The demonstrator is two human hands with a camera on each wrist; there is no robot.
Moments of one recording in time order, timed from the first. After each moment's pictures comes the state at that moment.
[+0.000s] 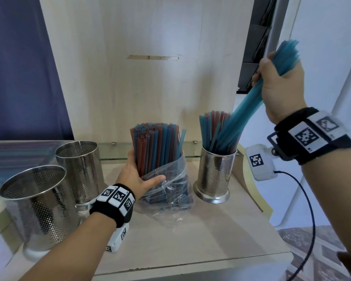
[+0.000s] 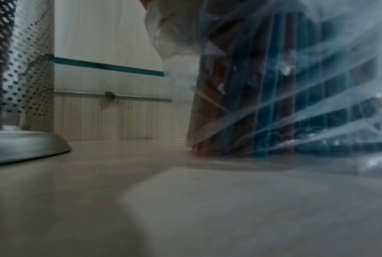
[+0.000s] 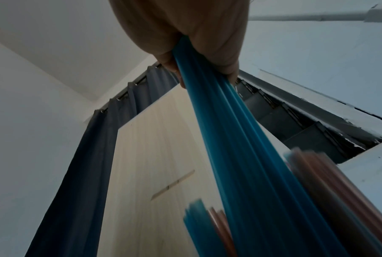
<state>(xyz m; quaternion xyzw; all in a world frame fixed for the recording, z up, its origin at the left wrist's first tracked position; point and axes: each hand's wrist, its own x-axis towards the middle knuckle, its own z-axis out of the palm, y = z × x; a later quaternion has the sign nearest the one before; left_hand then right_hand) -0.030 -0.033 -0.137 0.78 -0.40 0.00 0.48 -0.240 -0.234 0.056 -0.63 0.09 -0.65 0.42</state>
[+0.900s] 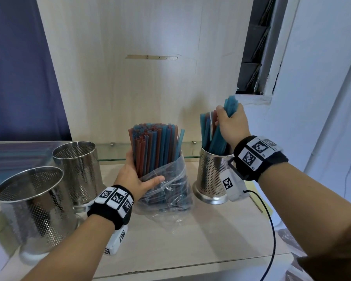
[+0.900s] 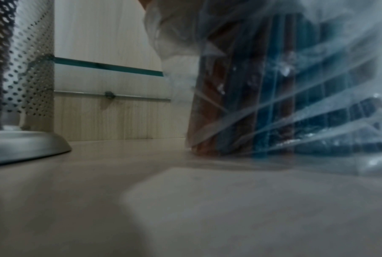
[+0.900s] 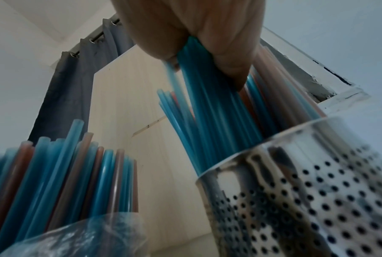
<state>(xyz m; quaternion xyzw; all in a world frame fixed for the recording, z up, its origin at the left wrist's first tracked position) -0.027 -0.034 -0.139 0.79 -0.39 0.01 0.47 -0.179 -0.246 -0.025 -0.71 0.29 -0.52 0.38</state>
